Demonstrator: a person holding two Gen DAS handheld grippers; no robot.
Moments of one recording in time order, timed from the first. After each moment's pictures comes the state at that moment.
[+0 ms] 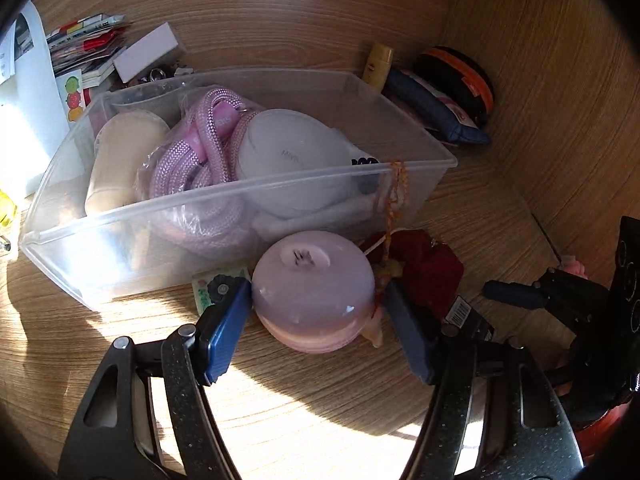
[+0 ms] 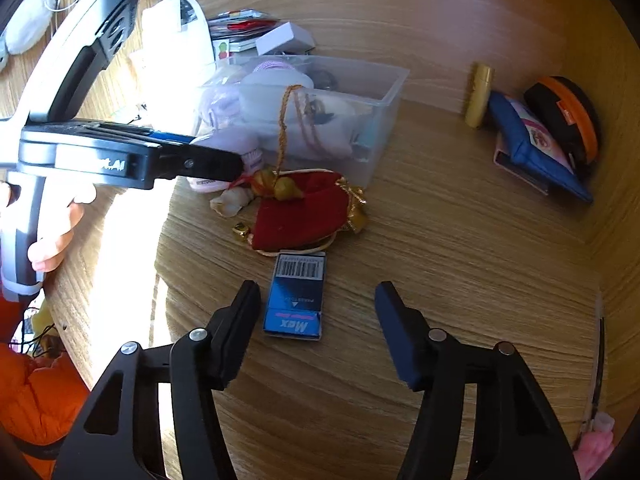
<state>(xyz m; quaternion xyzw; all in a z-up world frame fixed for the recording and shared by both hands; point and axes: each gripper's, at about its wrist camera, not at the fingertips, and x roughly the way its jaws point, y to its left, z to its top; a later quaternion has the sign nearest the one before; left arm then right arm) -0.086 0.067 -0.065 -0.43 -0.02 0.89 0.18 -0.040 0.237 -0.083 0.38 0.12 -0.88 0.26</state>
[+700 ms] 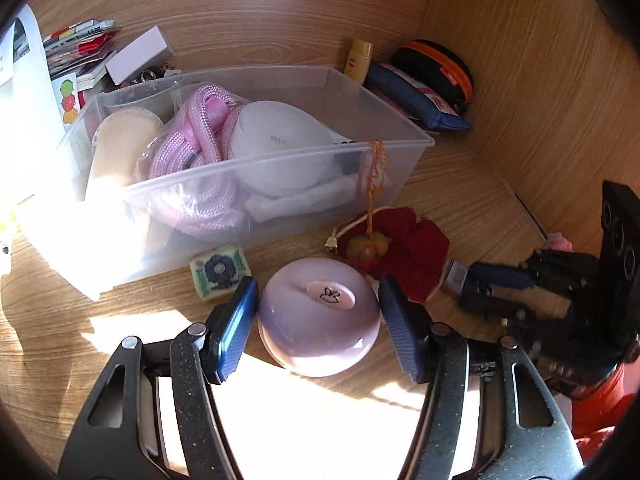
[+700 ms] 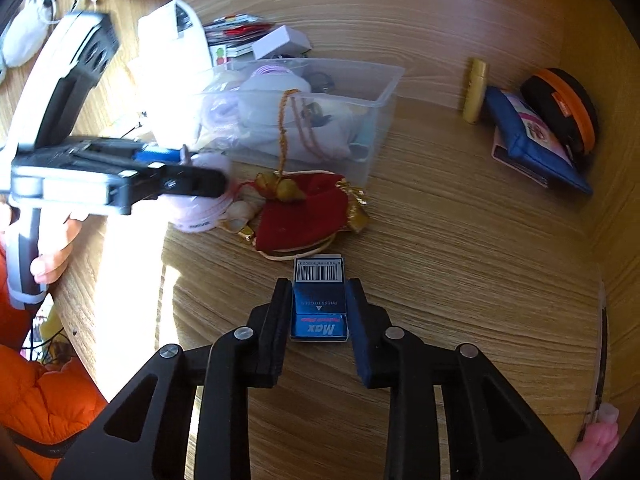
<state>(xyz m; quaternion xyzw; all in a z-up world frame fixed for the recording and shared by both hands) -0.068 0.059 -0.066 -0.42 0.00 0.88 0.21 -0.038 0.243 -0.077 0.38 0.10 -0.88 0.26</state>
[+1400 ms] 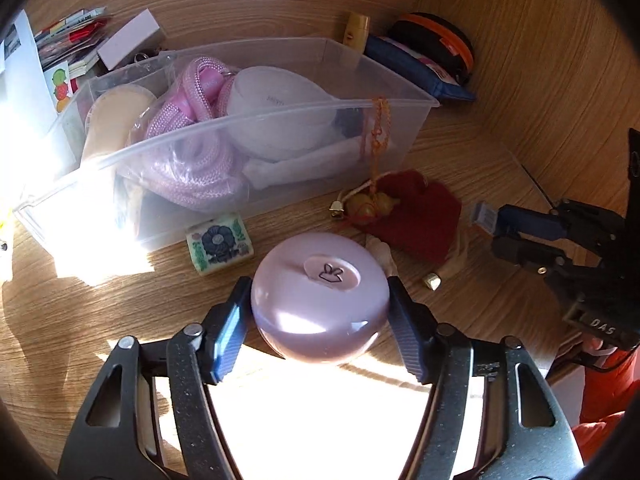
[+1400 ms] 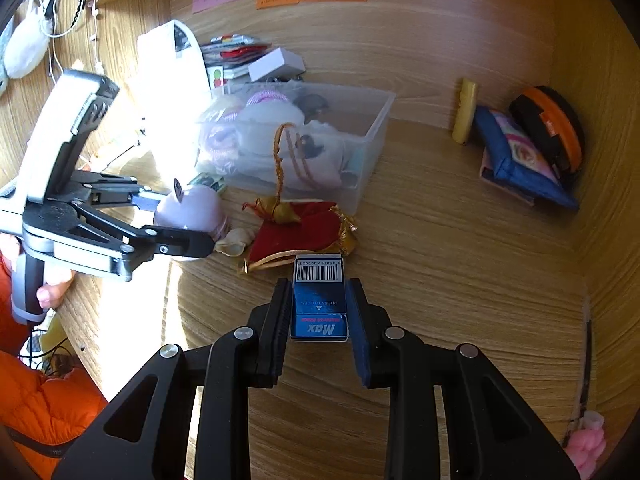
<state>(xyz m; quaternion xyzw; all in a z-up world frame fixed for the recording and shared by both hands) -0.063 0.061 -0.081 -0.45 0.02 0.87 0.20 -0.037 0.243 -0.059 0.36 0.09 -0.90 0.25</state>
